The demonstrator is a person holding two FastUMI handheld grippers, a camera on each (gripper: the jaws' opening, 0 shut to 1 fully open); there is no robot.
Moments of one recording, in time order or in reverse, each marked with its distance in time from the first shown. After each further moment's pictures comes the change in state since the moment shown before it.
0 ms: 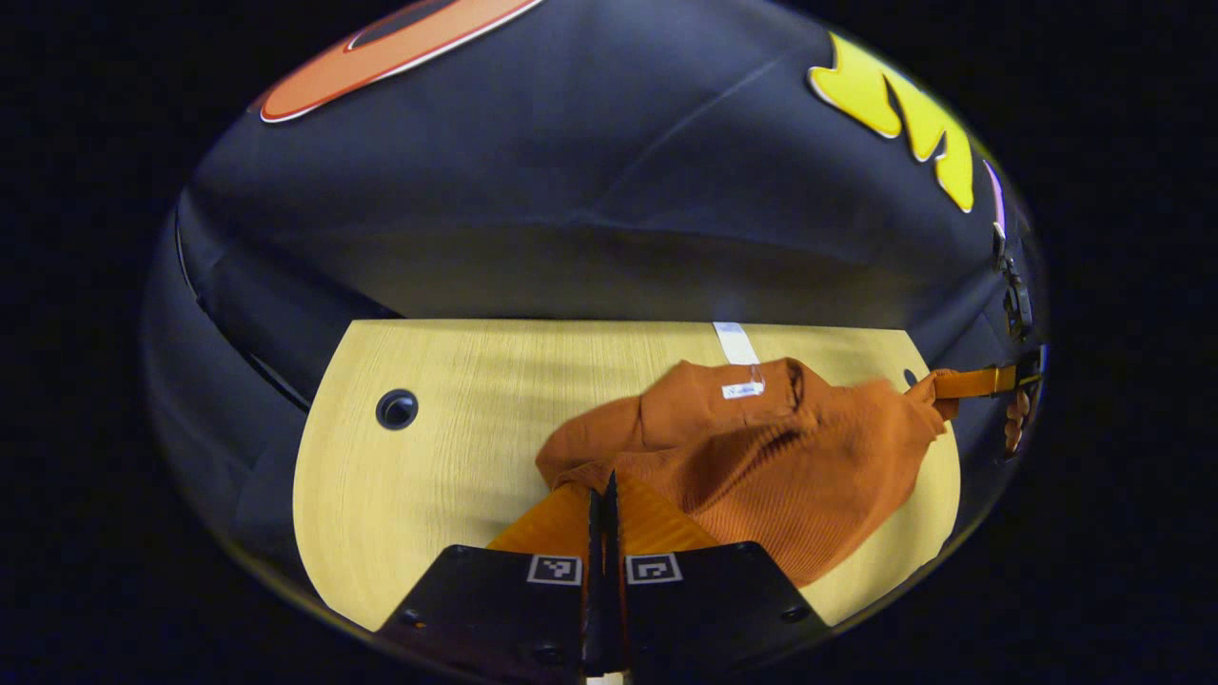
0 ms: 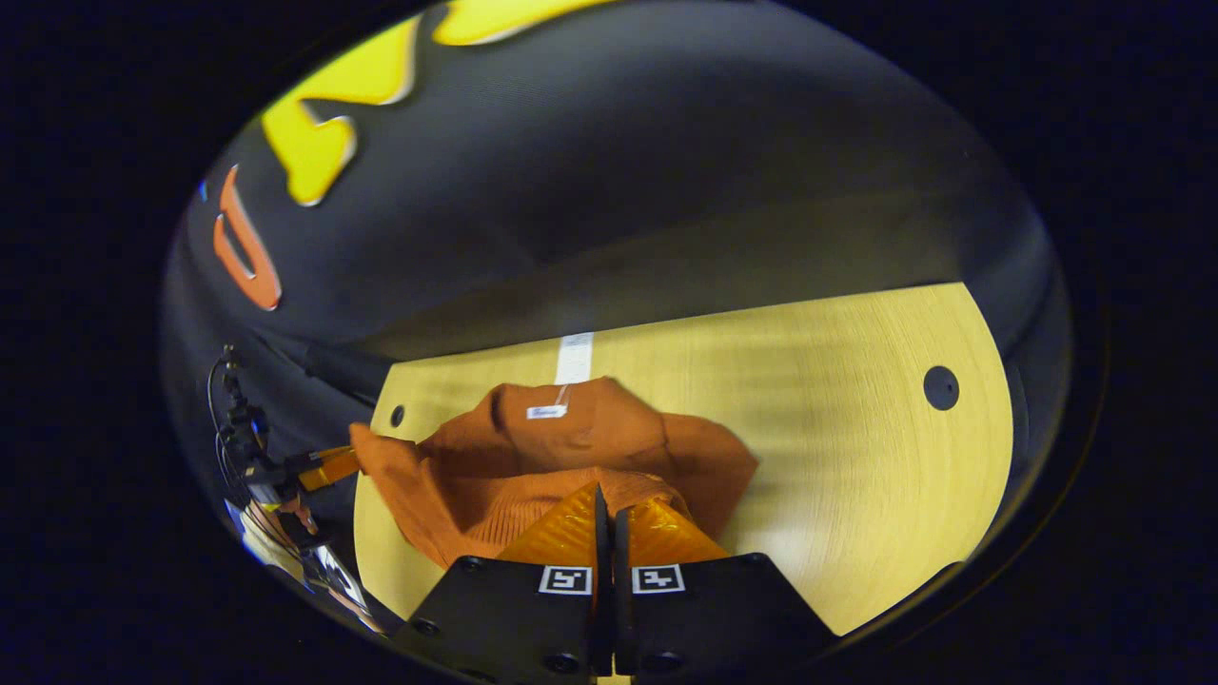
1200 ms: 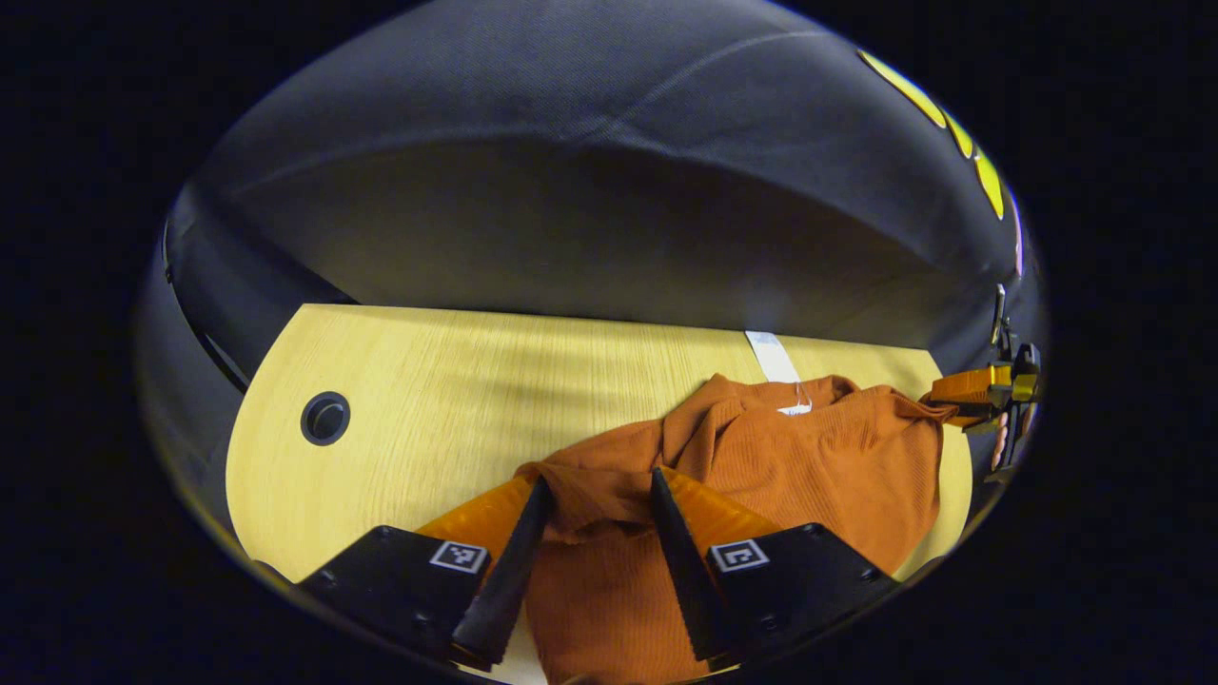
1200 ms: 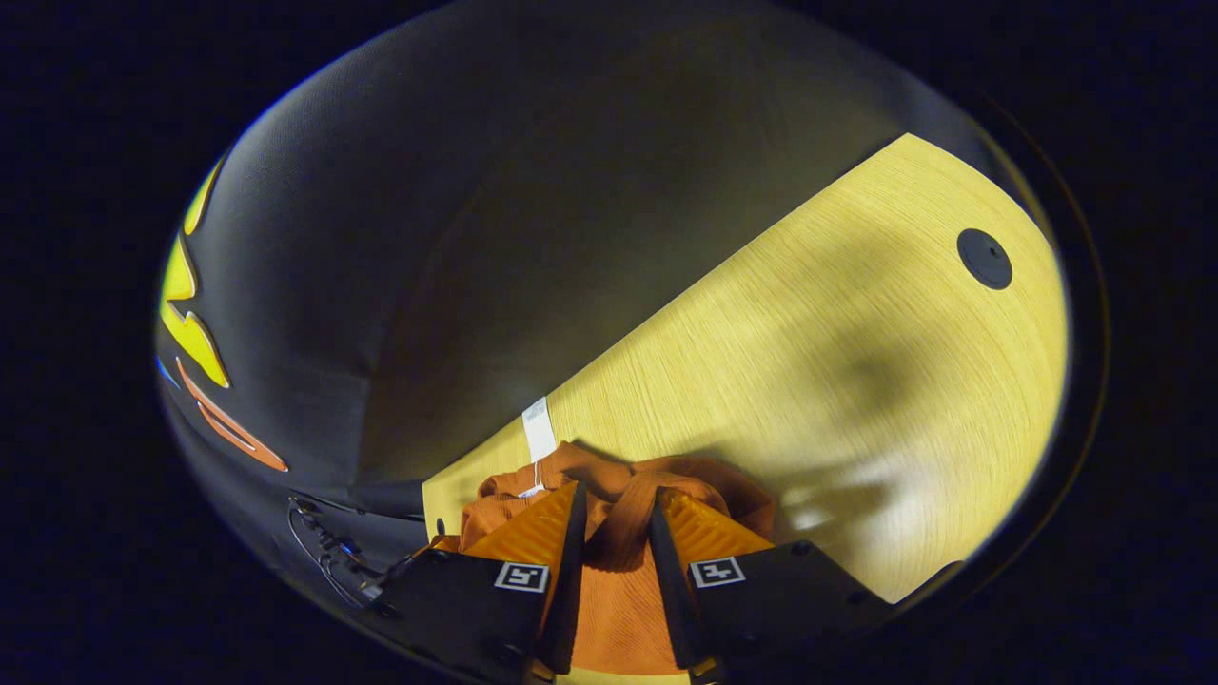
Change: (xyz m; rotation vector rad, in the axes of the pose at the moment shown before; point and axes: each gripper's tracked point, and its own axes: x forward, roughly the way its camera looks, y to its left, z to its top) left arm 0.052 -0.002 0.006 -0.083 -0.088 -0.088; right arm 0.044 -0.022 0.028 0.416 -0.101 0.148
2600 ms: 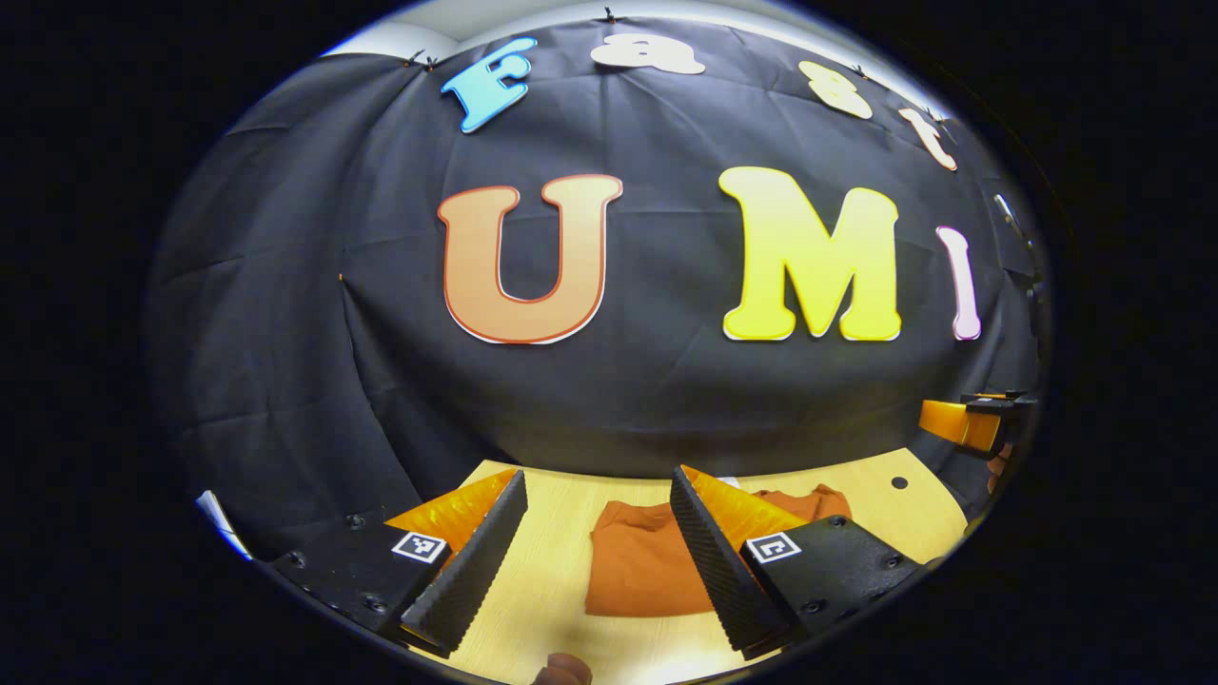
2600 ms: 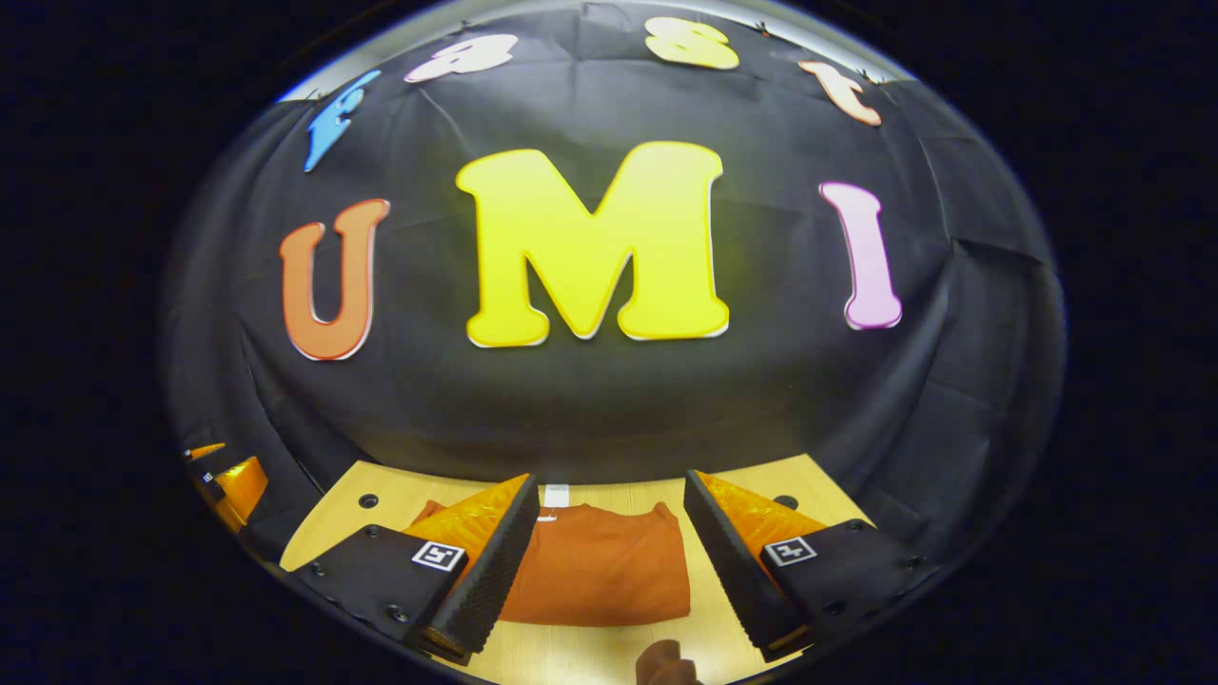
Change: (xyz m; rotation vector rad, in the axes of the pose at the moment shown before) left arm -0.372 -0.073 0.037 0.082 -0.605 0.272; right arm -0.316 0.178 -0.121 -0.769 -0.720 -0.233
